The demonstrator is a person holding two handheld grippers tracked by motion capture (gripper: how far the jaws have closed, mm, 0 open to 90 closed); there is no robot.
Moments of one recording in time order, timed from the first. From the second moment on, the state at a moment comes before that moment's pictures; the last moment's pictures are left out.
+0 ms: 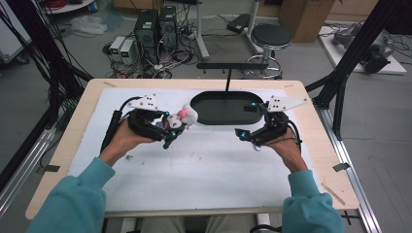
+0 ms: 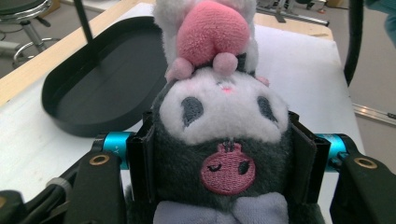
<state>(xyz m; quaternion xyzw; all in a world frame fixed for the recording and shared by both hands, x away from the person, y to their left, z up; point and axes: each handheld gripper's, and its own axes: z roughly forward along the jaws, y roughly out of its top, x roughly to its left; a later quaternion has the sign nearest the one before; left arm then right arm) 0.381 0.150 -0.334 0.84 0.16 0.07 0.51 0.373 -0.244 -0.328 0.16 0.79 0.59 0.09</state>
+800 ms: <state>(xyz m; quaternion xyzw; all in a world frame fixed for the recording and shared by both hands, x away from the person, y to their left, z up) 0.375 0.110 -0.323 0.85 0.09 0.04 0.52 0.392 -0.195 -0.303 0.07 0.82 0.56 0.04</state>
